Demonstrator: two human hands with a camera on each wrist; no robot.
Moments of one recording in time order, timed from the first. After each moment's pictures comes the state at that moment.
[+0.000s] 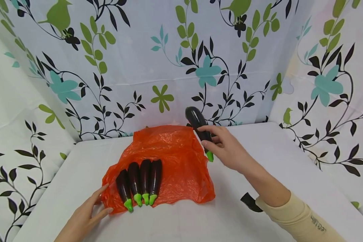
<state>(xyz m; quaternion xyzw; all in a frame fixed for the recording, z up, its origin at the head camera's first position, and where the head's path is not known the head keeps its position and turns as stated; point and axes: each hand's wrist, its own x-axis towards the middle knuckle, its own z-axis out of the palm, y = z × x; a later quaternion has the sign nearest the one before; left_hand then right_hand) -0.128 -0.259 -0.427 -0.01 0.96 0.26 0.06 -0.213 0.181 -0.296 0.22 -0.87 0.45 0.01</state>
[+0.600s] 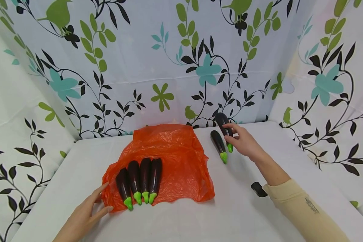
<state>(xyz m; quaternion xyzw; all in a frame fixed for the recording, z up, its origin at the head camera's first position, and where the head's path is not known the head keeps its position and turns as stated) -0.126 -0.259 -0.428 0.01 0.96 0.26 0.05 -0.284 0.246 -0.348 0.11 -0.90 0.43 -0.05</state>
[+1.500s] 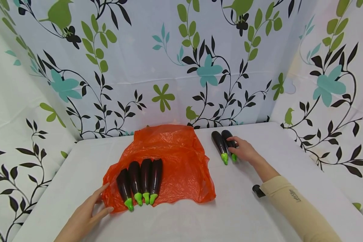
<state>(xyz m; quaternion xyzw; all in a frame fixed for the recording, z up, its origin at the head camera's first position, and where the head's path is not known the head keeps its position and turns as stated) -0.127 -0.259 -0.427 0.00 0.96 0.26 0.05 -0.331 0.270 -0.424 0.06 -0.93 0.35 -0.10</state>
